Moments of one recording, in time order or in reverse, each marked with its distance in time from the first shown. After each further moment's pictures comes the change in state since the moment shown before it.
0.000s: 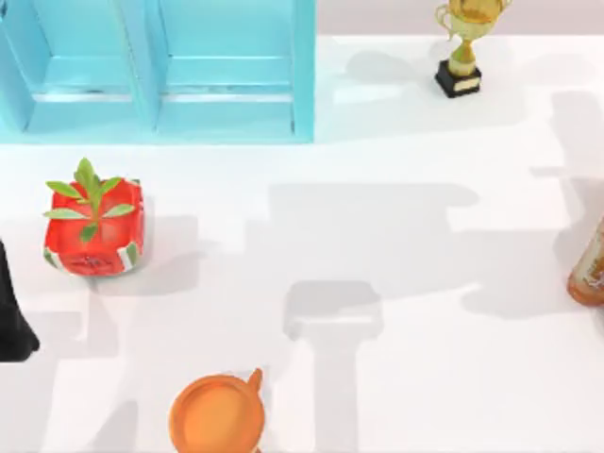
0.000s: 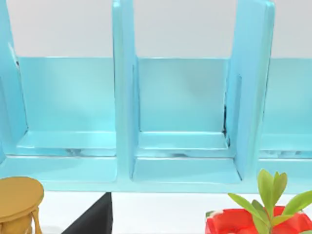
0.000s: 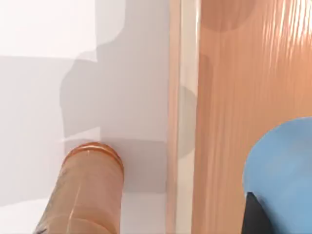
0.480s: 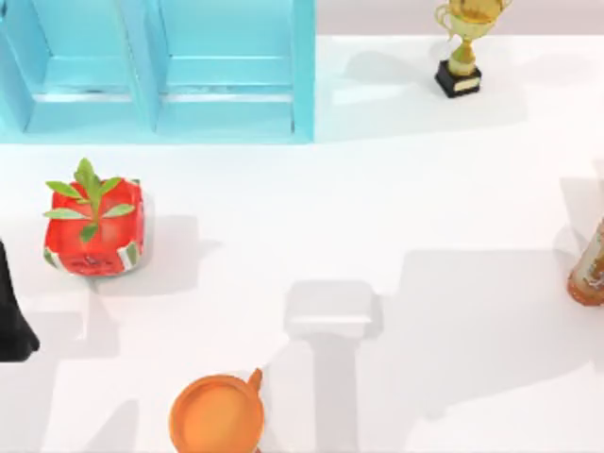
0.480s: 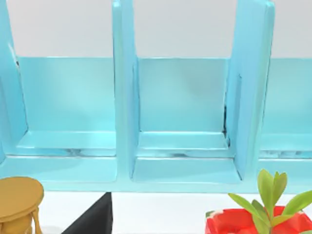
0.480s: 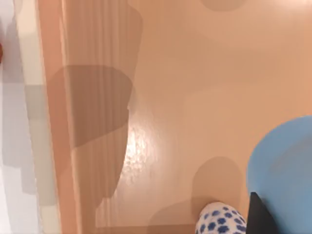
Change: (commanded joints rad) left arm 0.000 0.000 0.000 0.000 0.000 0.000; right arm -0.257 -0.201 -0.220 -0.020 -0.018 -0.257
